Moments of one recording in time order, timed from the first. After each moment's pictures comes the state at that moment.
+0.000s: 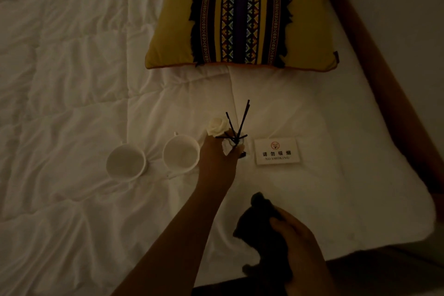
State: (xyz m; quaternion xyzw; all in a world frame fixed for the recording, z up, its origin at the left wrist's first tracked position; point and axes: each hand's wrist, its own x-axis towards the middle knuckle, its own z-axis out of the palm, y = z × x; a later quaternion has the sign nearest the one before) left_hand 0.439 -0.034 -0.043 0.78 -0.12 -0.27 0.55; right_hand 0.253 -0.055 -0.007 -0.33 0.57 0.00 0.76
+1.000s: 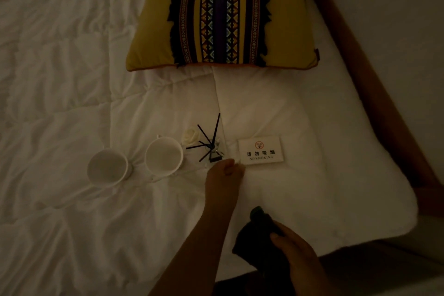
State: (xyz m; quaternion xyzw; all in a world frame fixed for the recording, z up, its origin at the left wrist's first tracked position) left_hand 0.381 -0.042 -0.065 0.79 0.03 -0.39 0.47; right_hand 0.216 -0.066 -0.005 -0.28 0.56 -0.01 0.78
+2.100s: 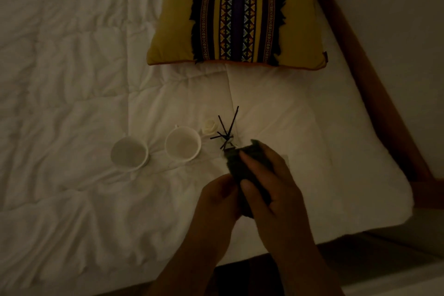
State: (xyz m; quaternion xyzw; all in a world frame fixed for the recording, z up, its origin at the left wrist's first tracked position) left_hand 0.365 0.037 0.029 0.57 -0.03 -0.51 0.64; right_hand 0.288 -0.049 0.051 -0.81 0.34 -0.12 0.47
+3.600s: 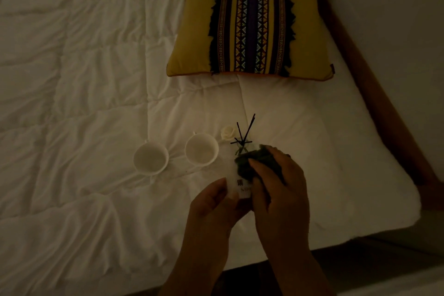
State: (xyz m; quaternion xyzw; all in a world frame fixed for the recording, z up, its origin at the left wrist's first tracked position) left_hand 0.381 0.084 0.057 0.51 0.00 -0.43 0.74; right_hand 0.313 -0.014 0.047 -0.86 0.36 -0.23 0.27
